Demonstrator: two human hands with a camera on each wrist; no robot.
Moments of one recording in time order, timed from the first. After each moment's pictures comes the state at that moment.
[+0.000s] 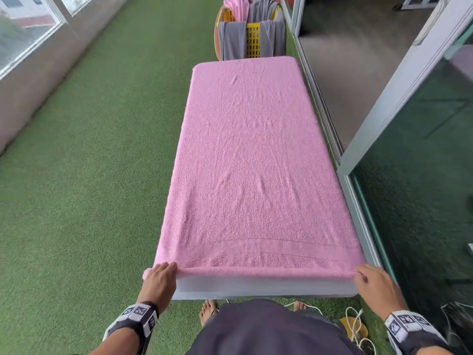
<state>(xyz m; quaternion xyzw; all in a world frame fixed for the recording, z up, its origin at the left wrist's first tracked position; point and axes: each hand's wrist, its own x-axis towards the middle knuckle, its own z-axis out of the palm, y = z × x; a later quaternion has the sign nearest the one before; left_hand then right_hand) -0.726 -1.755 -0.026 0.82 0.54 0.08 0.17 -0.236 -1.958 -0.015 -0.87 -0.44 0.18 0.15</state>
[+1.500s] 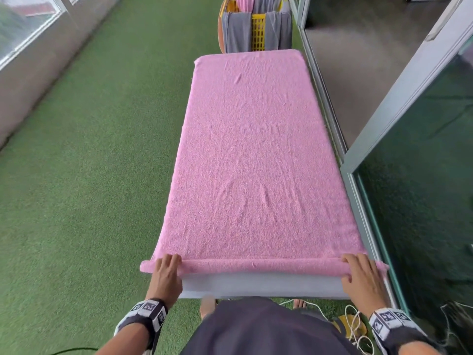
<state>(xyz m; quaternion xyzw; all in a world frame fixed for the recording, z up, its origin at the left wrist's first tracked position) -0.709 -1.753 -0.032 0.80 0.57 0.08 0.17 -0.250 -1.940 -0.035 -0.85 -0.51 0.12 0.05</state>
